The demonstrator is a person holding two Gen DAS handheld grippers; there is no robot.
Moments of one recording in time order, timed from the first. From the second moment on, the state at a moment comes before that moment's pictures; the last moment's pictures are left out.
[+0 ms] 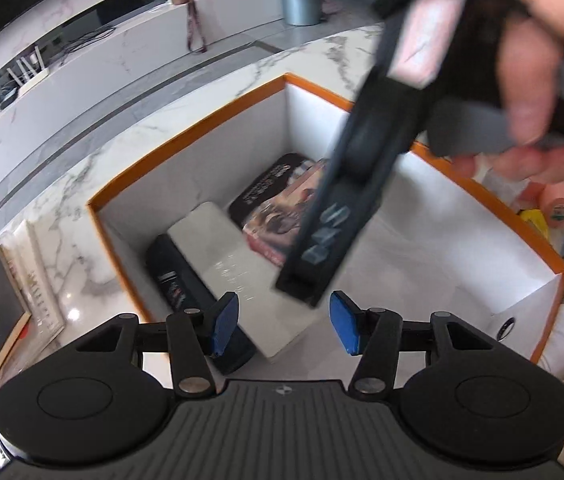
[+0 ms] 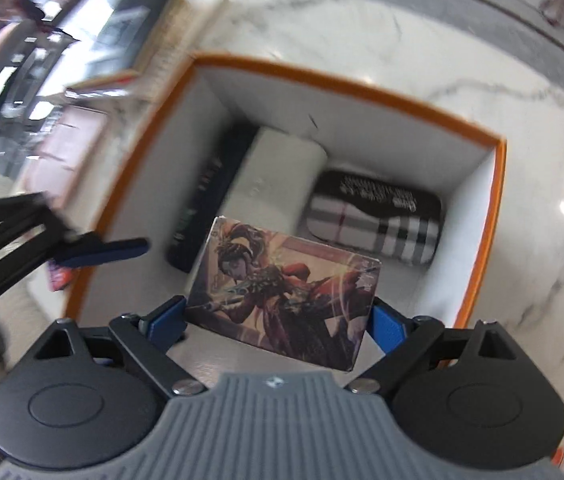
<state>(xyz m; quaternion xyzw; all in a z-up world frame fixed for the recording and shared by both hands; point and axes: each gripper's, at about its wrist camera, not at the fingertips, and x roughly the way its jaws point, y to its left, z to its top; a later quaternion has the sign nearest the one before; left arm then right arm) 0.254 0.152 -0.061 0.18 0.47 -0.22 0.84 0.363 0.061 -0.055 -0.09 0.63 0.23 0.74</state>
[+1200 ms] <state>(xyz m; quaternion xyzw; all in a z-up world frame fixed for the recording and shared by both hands) 0.271 0.079 -0.120 0.19 0.53 -0.20 0.81 0.347 0.011 -0.016 -0.19 0.52 0.28 0.79</state>
